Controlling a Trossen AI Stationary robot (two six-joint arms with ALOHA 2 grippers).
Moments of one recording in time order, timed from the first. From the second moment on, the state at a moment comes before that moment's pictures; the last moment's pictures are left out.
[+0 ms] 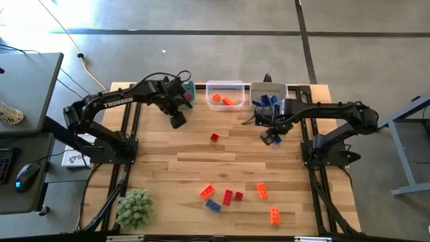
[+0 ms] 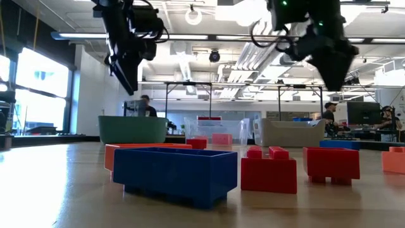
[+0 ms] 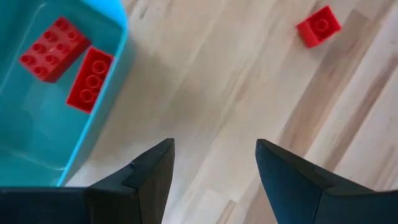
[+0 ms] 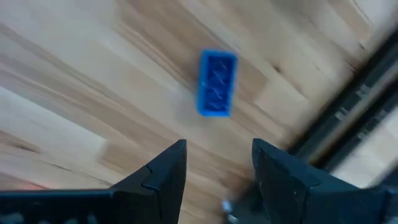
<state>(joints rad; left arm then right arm) 0.62 1.42 1.13 -0.98 0.05 -0.02 -0.16 1.41 1.13 -1.39 0.11 0.76</state>
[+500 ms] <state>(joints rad) 0.50 1.42 1.13 -0.94 0.04 -0.08 -0.14 1.34 0.80 -1.28 0.01 0.68</state>
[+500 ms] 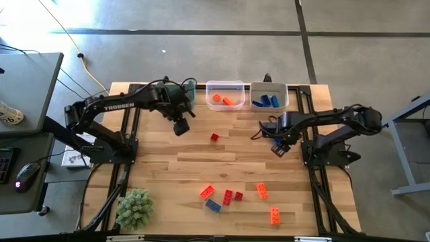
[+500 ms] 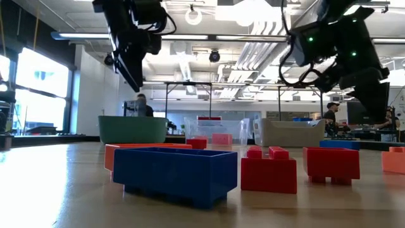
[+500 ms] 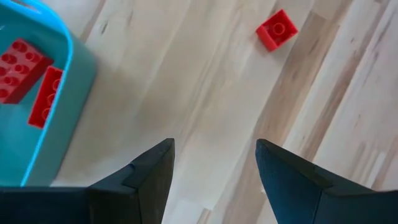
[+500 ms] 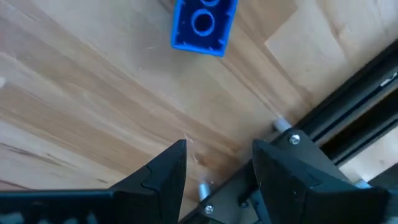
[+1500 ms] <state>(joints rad) 0.47 1.42 1.13 -0.92 0.01 -0.10 -0.42 1.29 0.67 -0.85 0.01 0.65</state>
